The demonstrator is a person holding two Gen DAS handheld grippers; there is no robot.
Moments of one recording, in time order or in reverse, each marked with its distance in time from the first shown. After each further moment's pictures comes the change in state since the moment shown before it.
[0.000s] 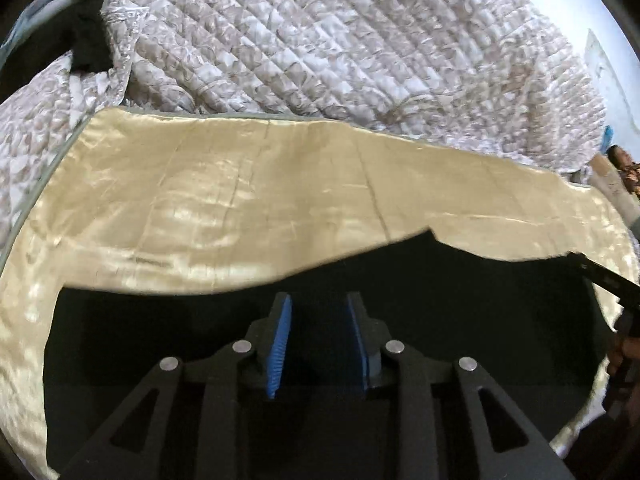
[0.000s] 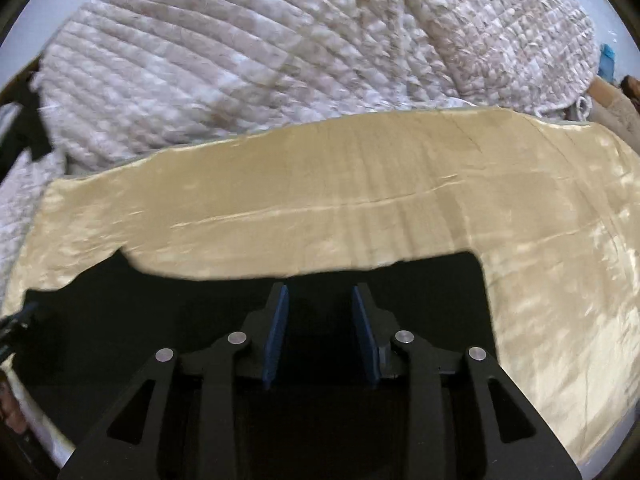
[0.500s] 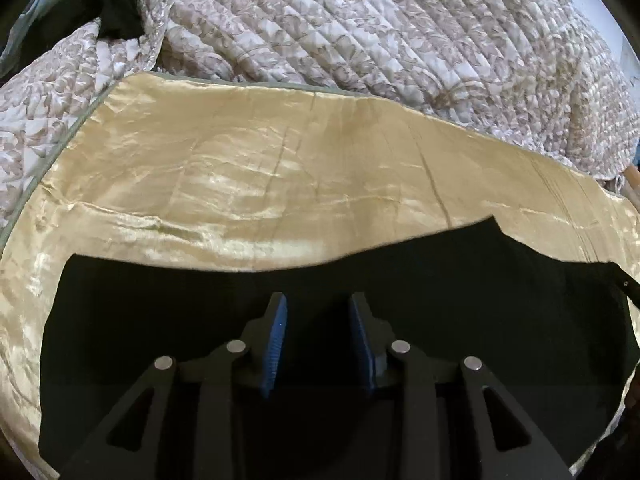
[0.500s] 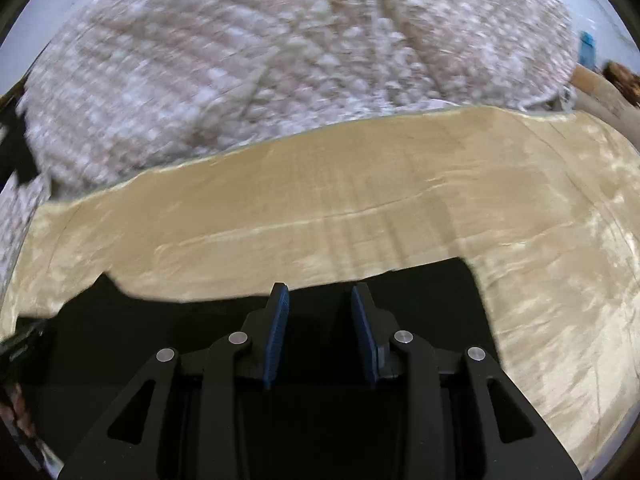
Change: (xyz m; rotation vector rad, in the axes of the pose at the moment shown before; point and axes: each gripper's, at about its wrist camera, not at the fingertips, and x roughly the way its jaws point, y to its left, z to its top) left arm 0.012 0.019 -0.018 -0.064 0.050 0.087; right arm 0.000 0.004 -0.010 0.028 -0.057 0.007
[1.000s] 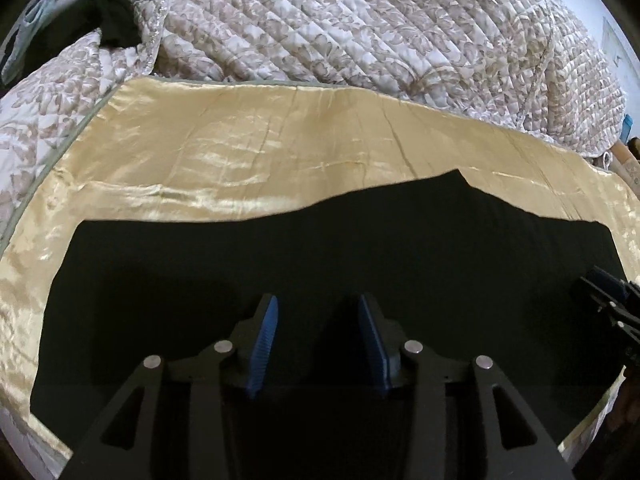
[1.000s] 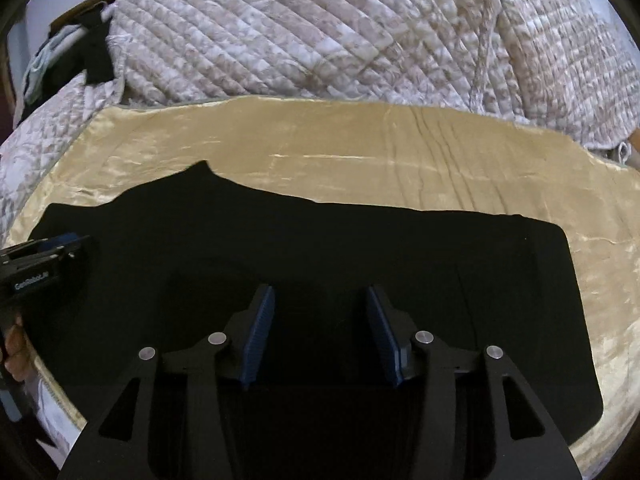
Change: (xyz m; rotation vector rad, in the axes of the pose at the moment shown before) left arm -0.022 -0.012 -0.037 0.053 -0.021 0.005; right arm -0.014 0.075 -0.064 -0.239 0.032 0.111
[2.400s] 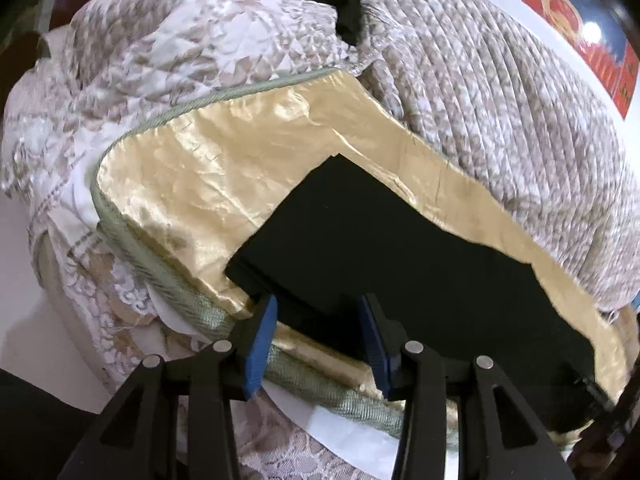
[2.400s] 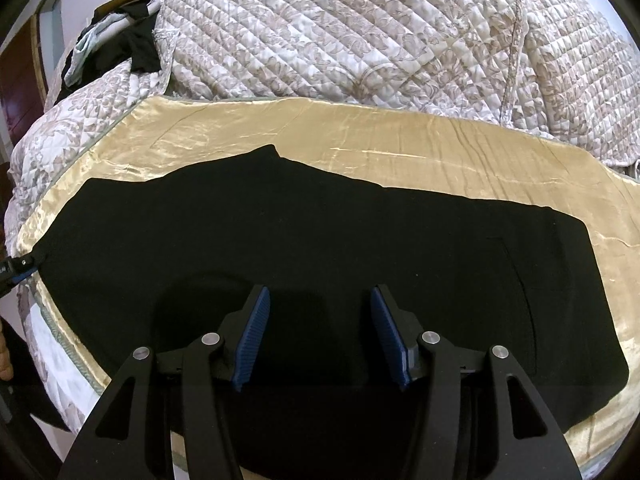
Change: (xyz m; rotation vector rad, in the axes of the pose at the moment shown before) left arm -0.075 0.152 -0.103 -0.535 -0.173 0.045; right arm -0.015 0.031 -0.025 -0.063 -0.046 0.080
